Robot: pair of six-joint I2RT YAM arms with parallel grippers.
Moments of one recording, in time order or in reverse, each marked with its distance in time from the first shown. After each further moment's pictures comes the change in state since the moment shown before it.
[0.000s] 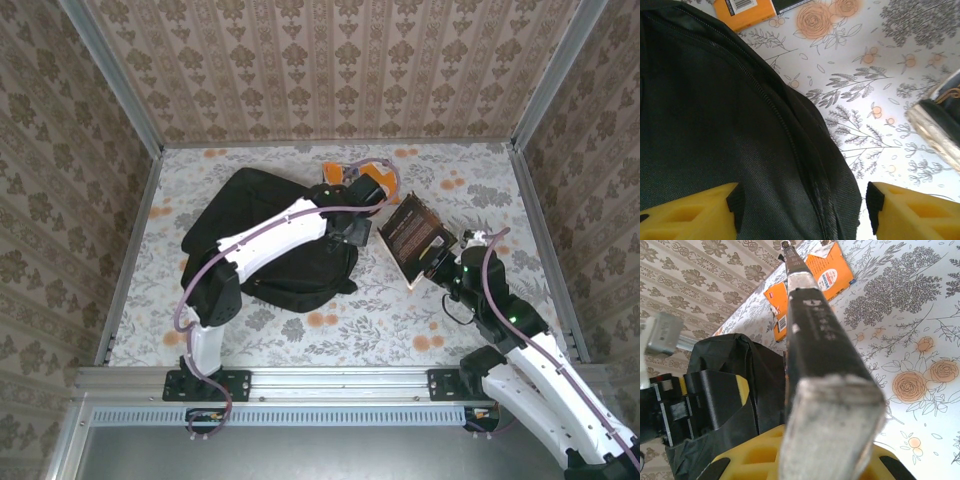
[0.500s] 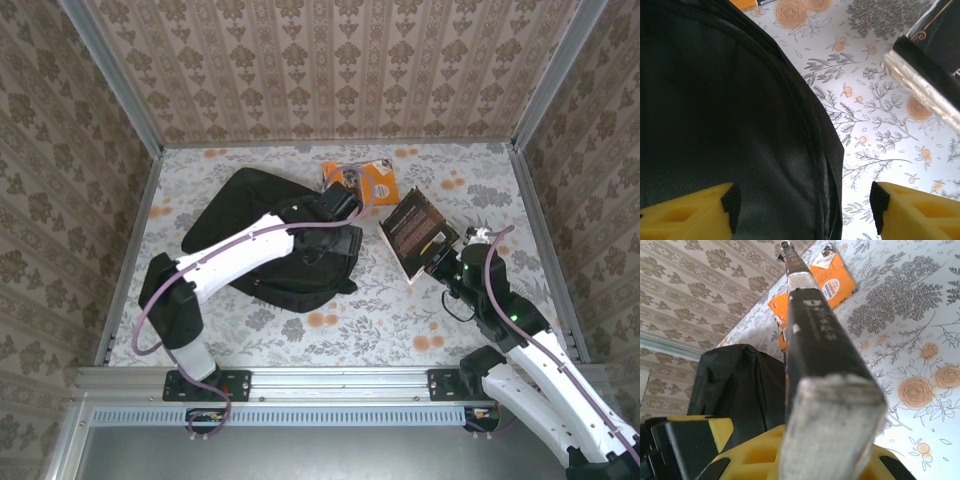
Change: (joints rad) left arm 0.006 -0.250 -0.272 0.158 0.117 0.002; right arm 0.016 0.018 0.027 0.000 0.036 0.036
